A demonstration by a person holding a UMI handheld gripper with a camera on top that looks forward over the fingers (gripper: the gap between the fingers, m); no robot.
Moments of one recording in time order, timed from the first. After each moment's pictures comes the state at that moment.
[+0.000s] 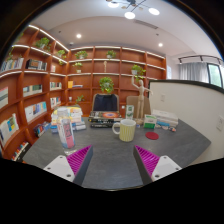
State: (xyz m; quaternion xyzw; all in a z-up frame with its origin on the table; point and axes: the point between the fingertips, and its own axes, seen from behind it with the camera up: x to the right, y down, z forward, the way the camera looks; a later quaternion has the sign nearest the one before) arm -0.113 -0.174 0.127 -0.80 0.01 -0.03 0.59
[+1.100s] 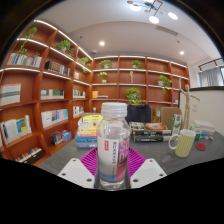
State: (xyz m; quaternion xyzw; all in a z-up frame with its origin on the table) arm -0.301 -0.026 0.086 -0.75 -0.08 0.05 0.65
